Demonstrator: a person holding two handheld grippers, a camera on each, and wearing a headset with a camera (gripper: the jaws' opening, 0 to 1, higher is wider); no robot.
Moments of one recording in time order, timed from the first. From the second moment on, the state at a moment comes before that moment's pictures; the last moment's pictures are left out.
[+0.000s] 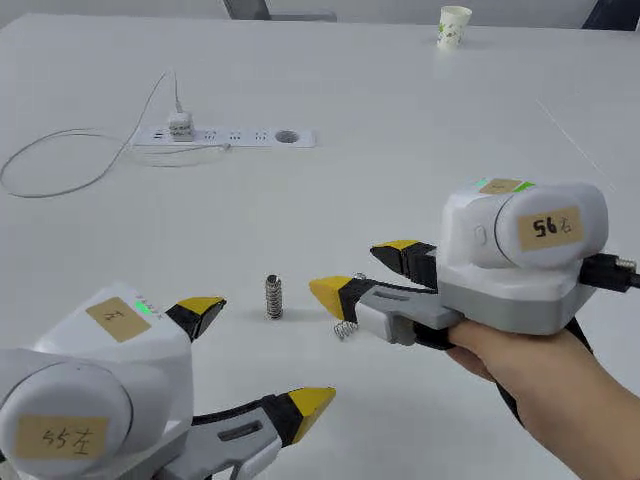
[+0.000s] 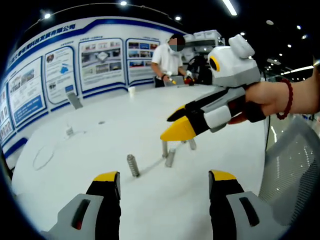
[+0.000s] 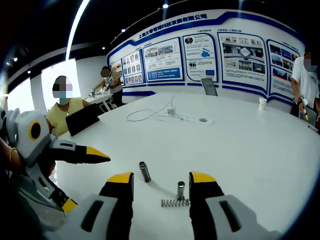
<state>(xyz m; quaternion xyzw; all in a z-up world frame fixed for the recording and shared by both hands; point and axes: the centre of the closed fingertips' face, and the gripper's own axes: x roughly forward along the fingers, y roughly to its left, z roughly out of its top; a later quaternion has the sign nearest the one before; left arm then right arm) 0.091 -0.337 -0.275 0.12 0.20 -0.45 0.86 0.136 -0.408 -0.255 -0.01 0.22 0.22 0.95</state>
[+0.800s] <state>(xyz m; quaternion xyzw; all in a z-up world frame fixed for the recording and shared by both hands) 0.114 -0.368 -0.291 0.15 0.20 -0.46 0.85 0.104 -0.461 -0.269 0.00 0.22 0.20 0.95</state>
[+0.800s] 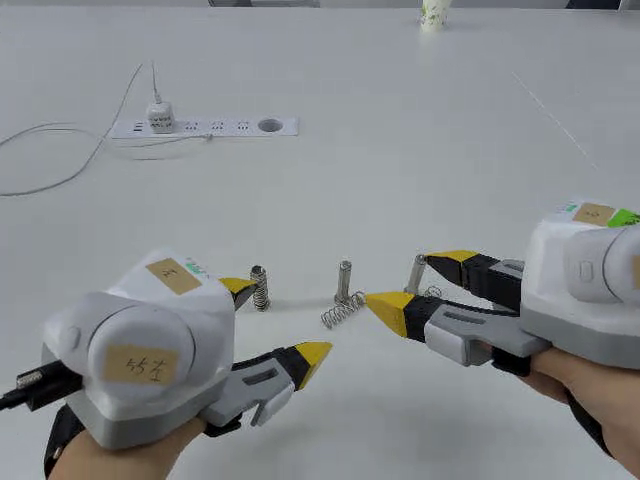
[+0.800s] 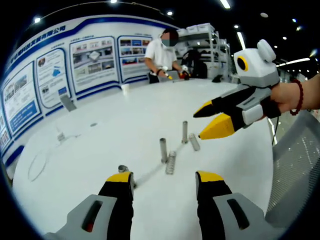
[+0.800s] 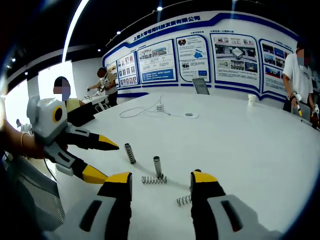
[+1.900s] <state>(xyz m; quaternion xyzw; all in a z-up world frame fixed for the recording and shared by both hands) 0.131 -0.412 -0.343 0.19 0.25 -0.52 0.80 0.085 -0.479 -0.286 0.02 0.23 0.20 0.95</state>
